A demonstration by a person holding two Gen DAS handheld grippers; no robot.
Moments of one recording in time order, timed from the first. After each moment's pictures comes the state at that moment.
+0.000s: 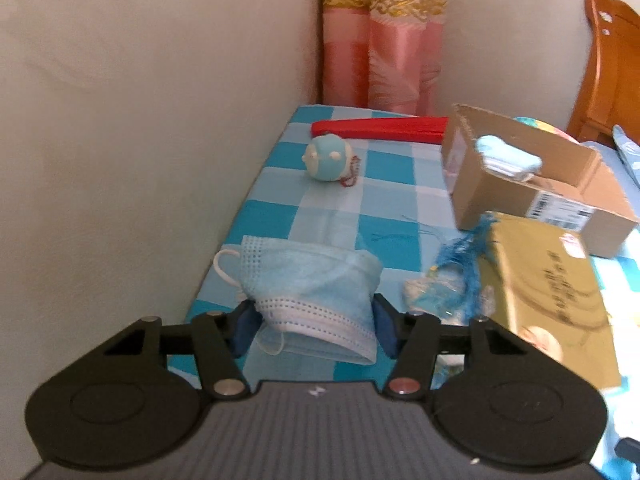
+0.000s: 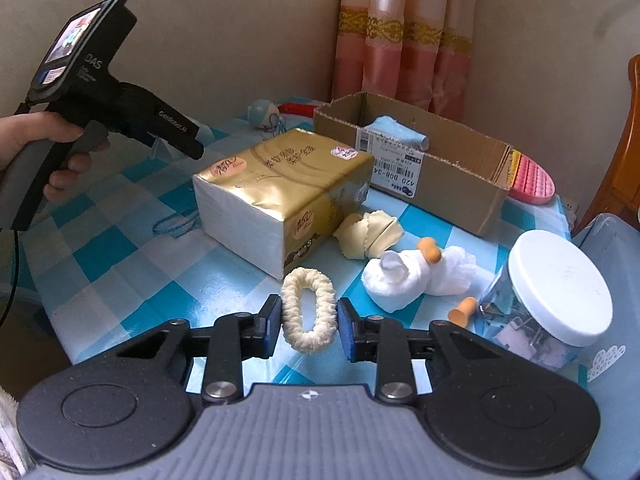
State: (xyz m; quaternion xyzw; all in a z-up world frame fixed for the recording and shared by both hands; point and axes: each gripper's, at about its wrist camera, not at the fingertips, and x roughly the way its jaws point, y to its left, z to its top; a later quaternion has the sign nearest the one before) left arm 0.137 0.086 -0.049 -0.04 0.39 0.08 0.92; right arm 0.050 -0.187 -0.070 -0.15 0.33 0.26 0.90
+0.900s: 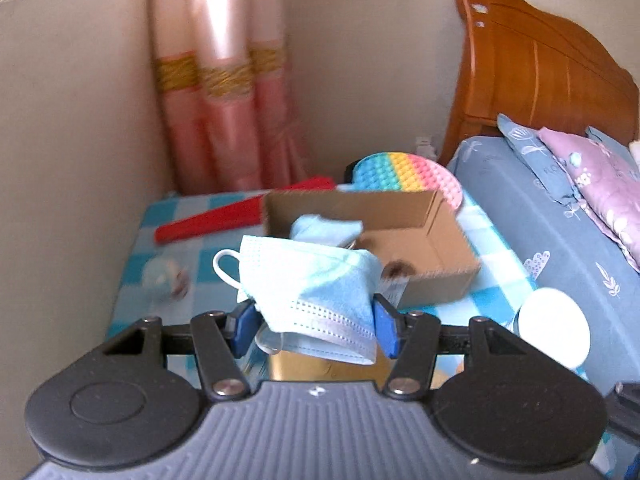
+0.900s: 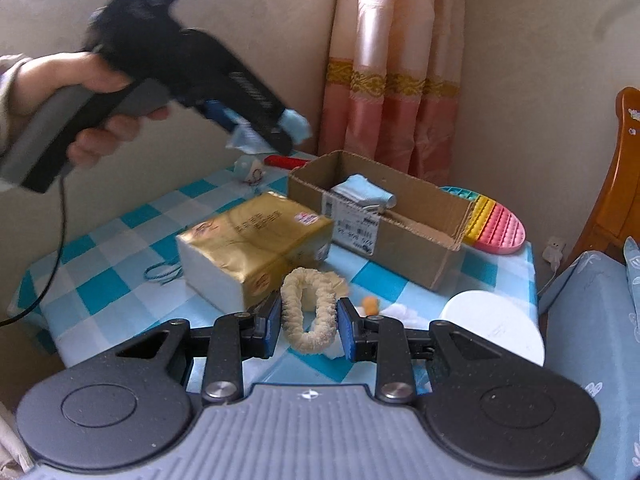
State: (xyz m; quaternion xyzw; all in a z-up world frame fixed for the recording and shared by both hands) left arm 0.179 -0.020 0.043 0.02 0.36 -0.08 0.93; right arm 0.047 -0.221 -0.023 -0.15 0.27 0.27 0.91
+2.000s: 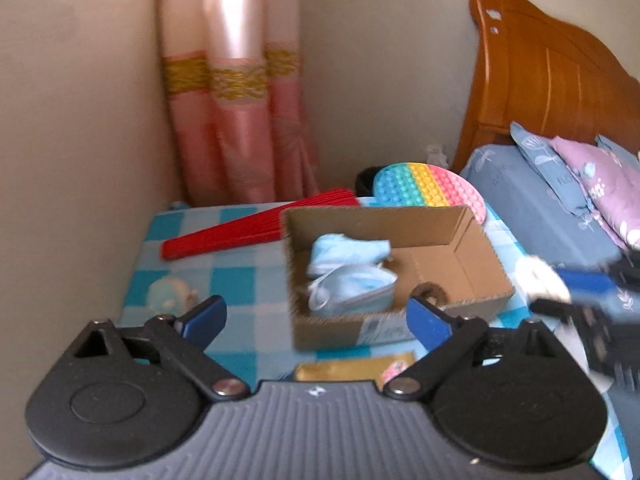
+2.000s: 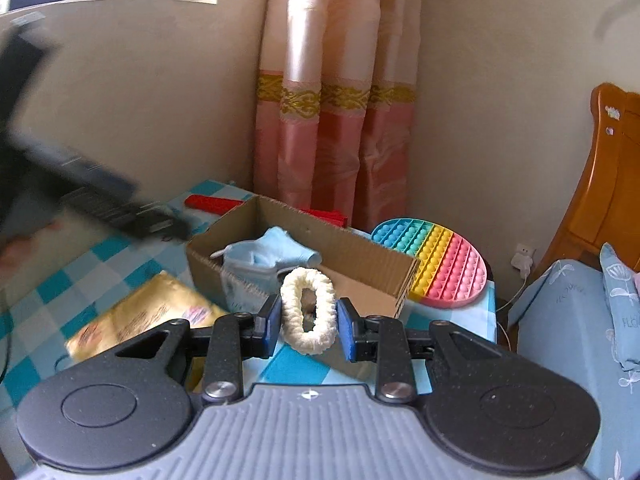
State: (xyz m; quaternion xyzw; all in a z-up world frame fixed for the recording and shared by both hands) left arm 0.198 0.007 0.030 0.01 0.34 -0.06 0.94; right arm 0.163 -0.221 0.018 -0.14 0.27 0.22 0.93
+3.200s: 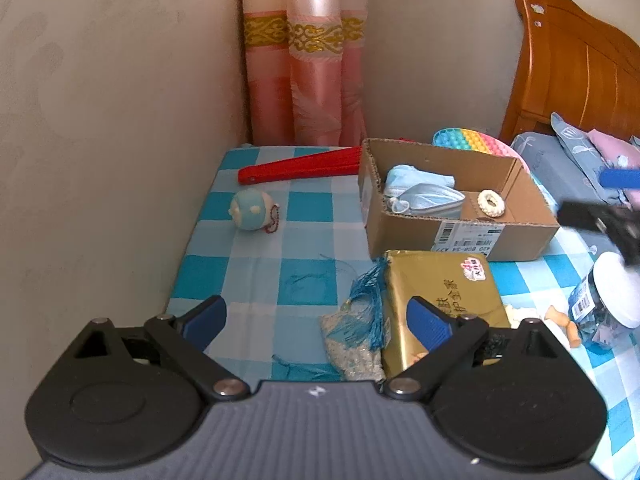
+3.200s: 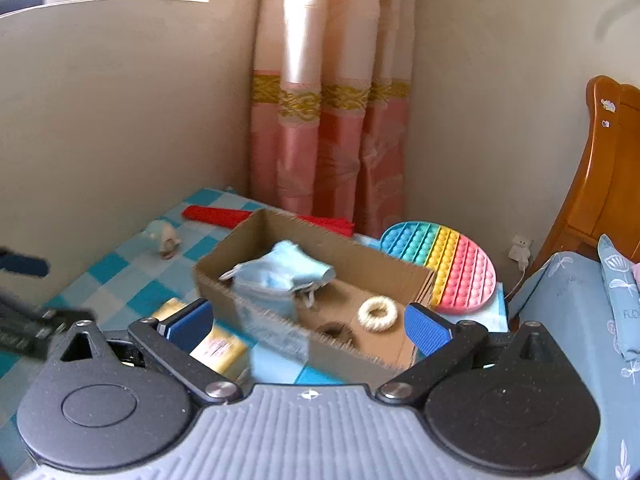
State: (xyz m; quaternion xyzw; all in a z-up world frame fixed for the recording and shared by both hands) left arm 0.142 0.059 -0.006 -0.01 0.37 -0.01 0.93; right arm 0.189 -0.184 0.027 -0.12 0.28 0.19 0.93
